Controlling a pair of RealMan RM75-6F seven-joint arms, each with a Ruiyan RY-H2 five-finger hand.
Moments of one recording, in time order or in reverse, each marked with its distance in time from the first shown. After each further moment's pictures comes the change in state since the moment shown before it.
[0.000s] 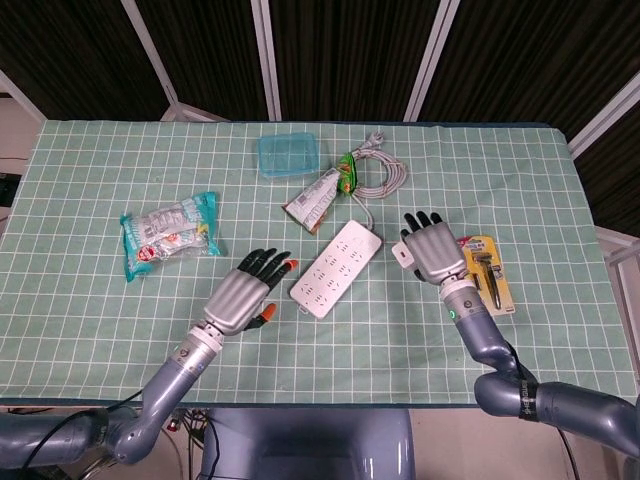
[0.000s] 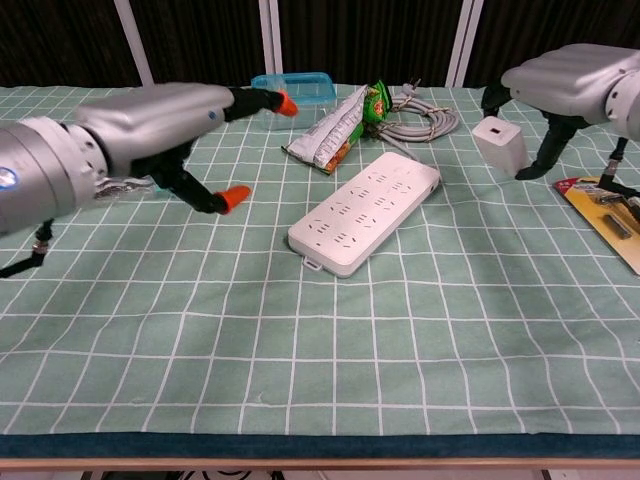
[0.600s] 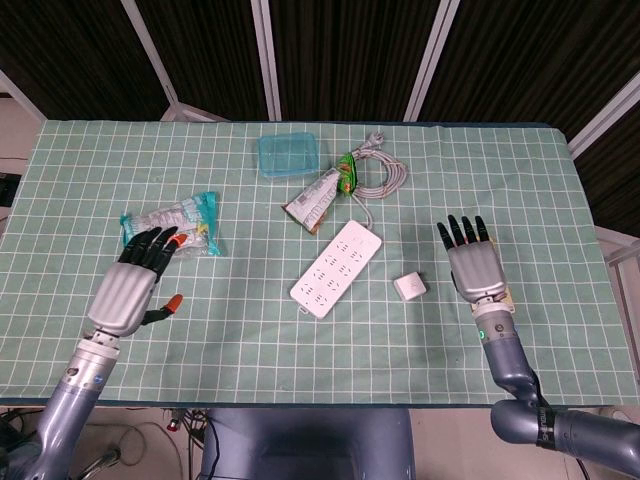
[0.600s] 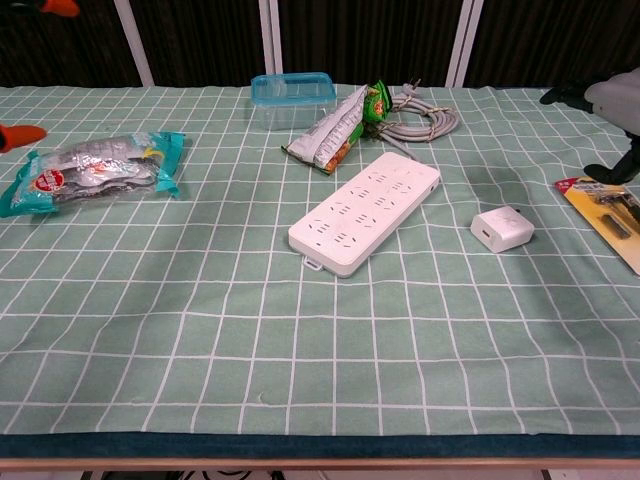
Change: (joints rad) left arm 0.257 0.316 0.093 -0.144 0.140 0.260 -0.179; right arm -0.131 0.021 -0.062 -0.085 0.015 0.213 -0.029
